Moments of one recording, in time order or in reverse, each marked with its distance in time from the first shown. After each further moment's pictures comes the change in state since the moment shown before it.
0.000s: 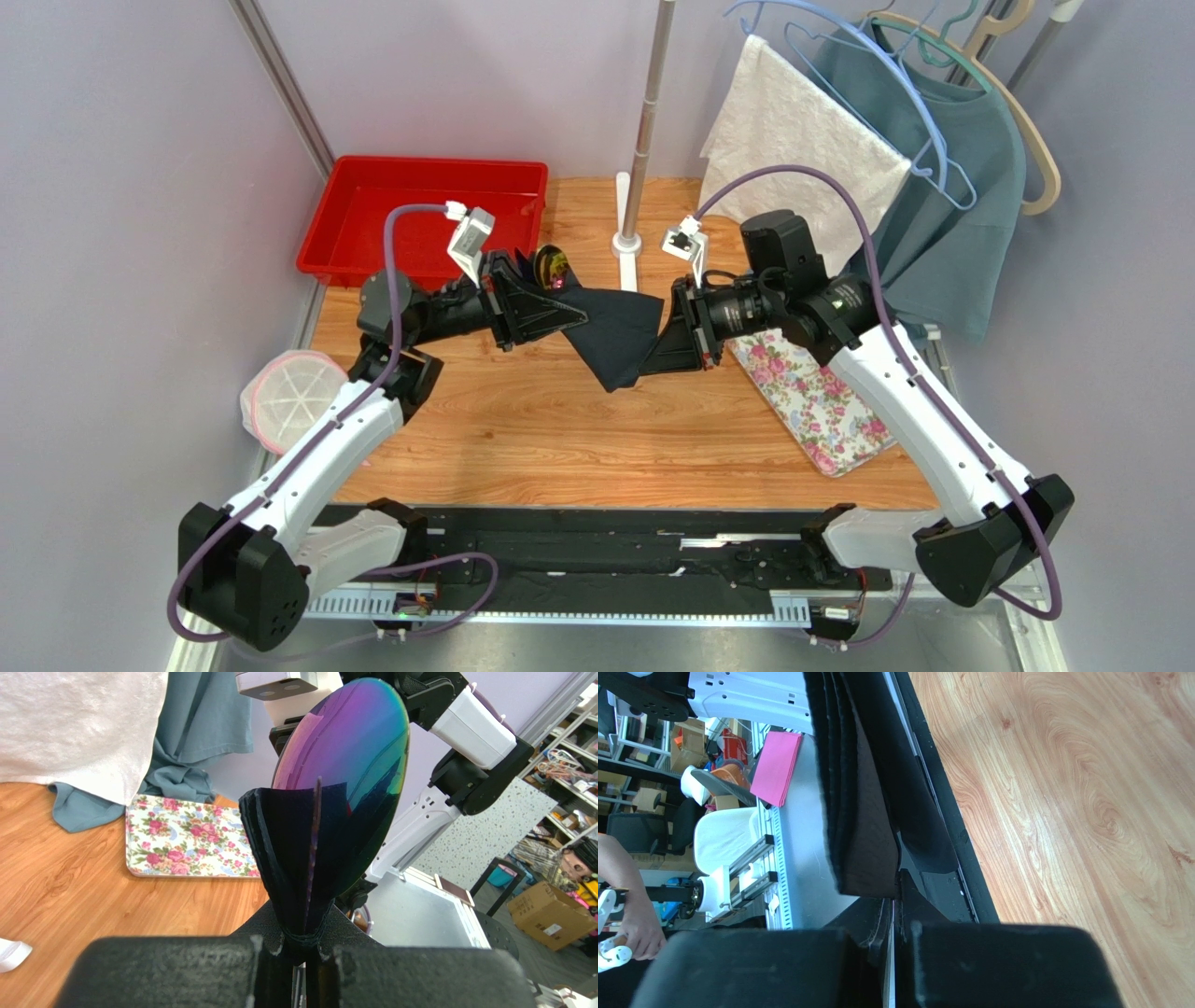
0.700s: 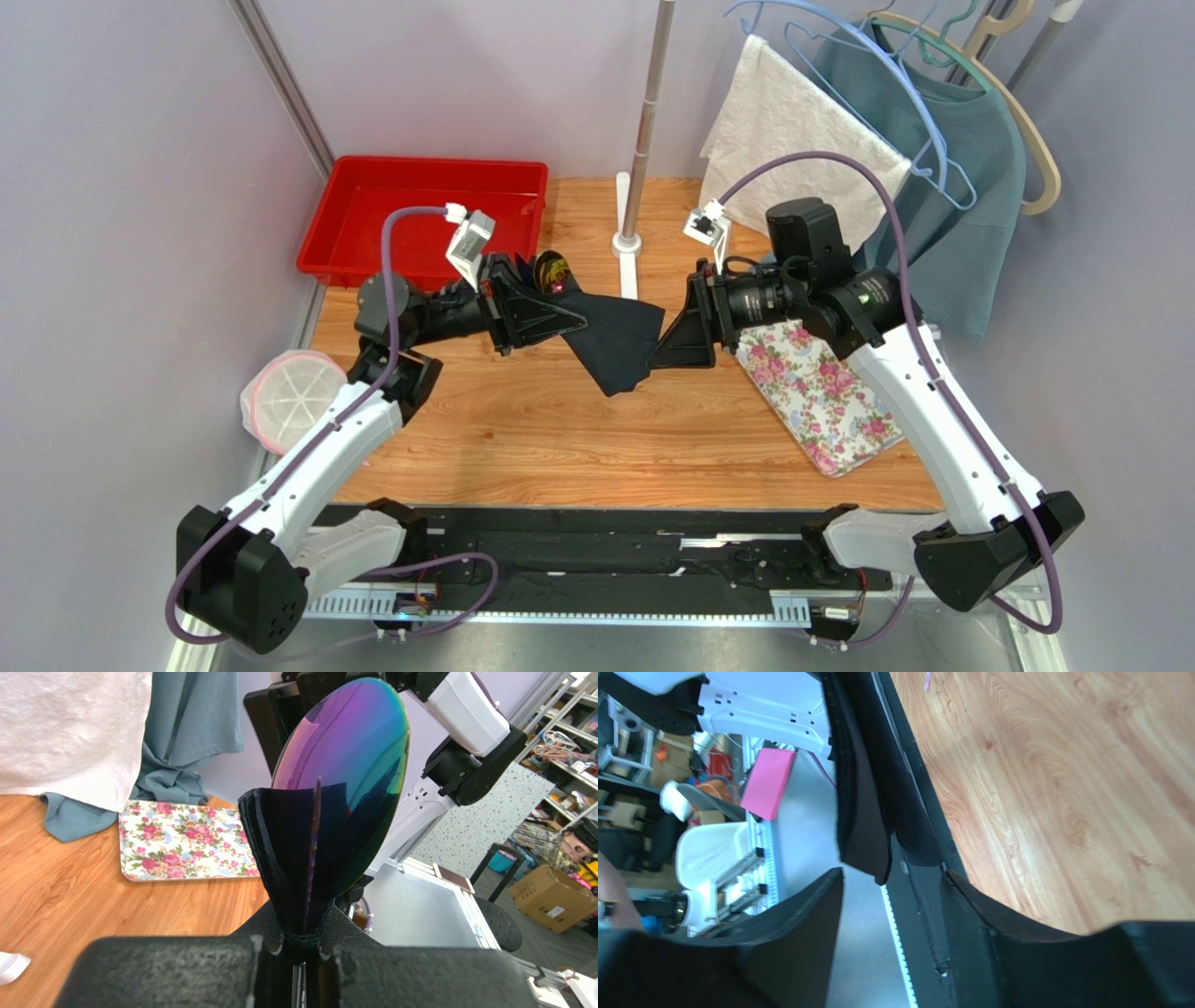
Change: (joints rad) left arm -0.002 -0.009 0.000 0.019 0.032 0.013; right arm -0.065 -0.017 0.080 -0.069 -0.008 -0.030
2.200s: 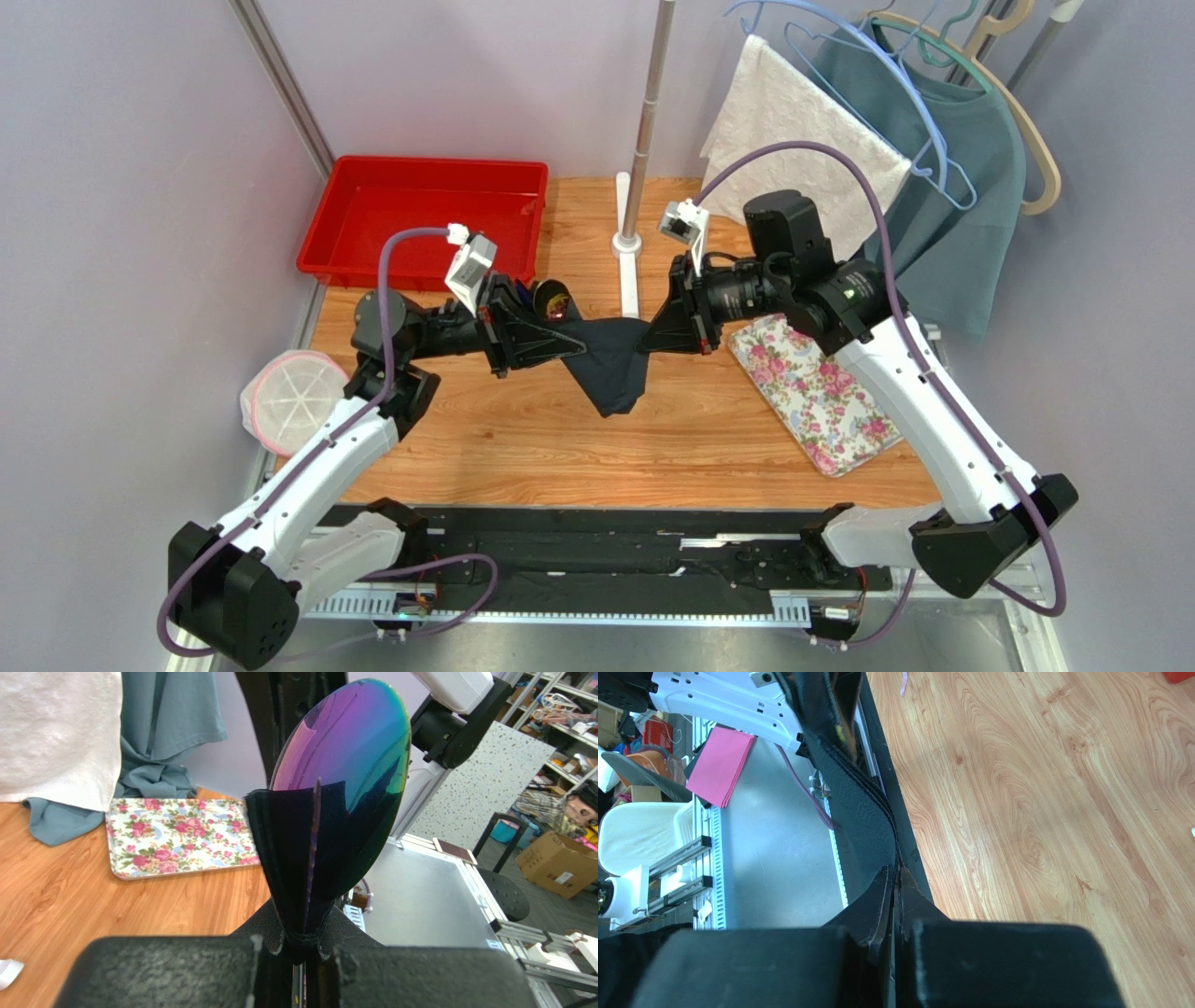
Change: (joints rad) left arm -0.032 -0.064 -0.054 -0.003 0.050 0.062; right arm 0.086 0.044 0.069 0.015 0.112 -0.123
